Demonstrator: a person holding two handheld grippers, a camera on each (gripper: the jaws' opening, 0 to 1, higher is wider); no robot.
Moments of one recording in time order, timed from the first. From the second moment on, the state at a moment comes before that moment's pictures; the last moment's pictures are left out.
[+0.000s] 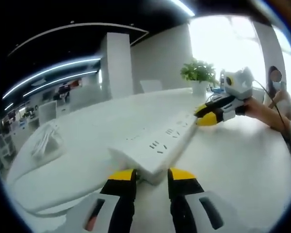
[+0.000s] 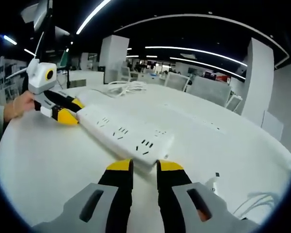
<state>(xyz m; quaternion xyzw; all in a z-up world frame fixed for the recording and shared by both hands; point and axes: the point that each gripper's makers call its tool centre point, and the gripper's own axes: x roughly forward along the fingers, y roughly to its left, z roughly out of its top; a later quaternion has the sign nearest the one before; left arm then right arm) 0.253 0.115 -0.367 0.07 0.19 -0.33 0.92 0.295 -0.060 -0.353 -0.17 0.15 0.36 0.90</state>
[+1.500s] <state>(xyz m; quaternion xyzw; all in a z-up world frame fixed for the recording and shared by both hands) 0.223 0.100 -0.366 0.10 0.21 -0.40 0.88 0.279 -0.076 -0.351 -0.20 0.20 0.41 0.87</state>
